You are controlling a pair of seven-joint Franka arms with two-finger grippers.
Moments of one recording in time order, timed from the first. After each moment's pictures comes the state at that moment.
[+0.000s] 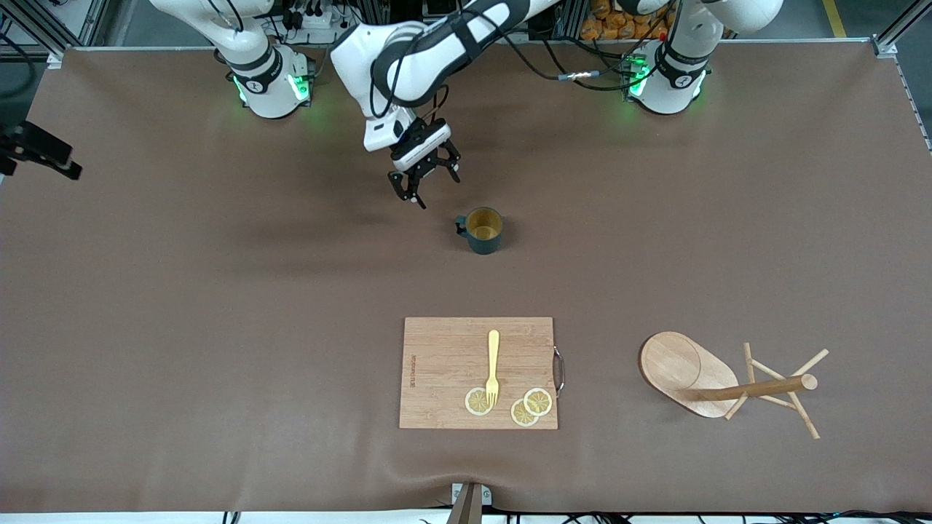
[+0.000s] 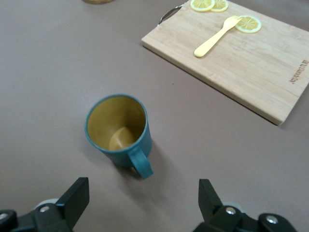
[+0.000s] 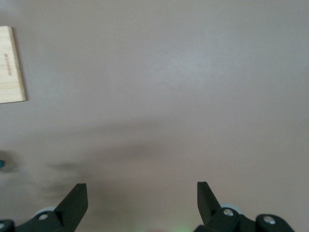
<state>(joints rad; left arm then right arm) -1.07 0.82 -0.20 -1.24 0.72 1.71 -2.16 -0.03 -0.08 -0.09 -1.57 0.04 1.48 -0.01</state>
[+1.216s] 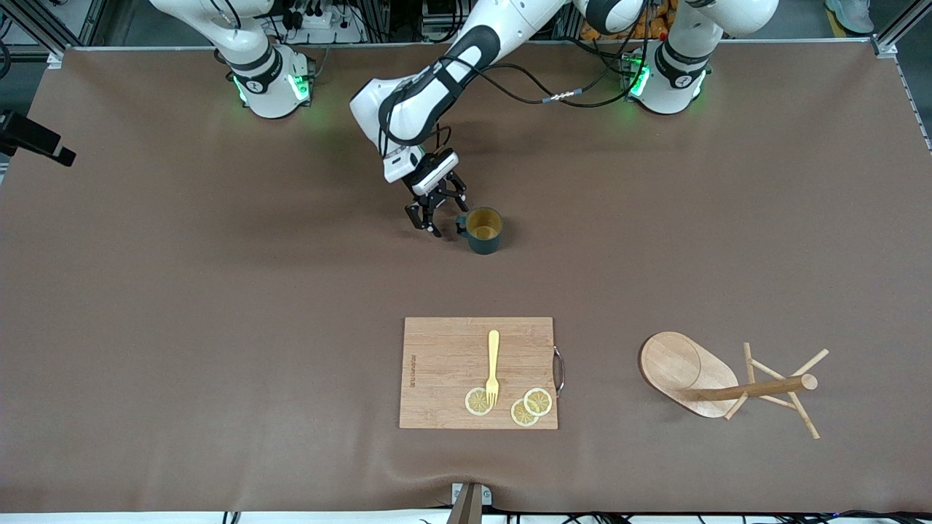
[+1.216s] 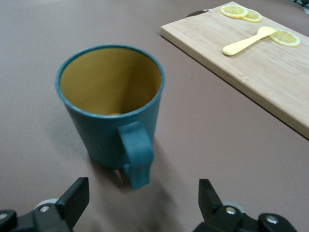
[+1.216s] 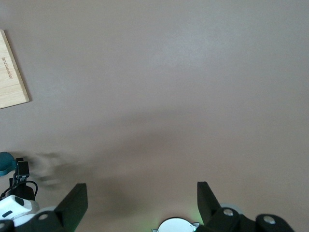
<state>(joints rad) -1.22 1.01 0.02 -1.21 0.72 1.78 -2.43 -0.04 -0.08 -0.11 -1.57 0.06 1.41 0.09</state>
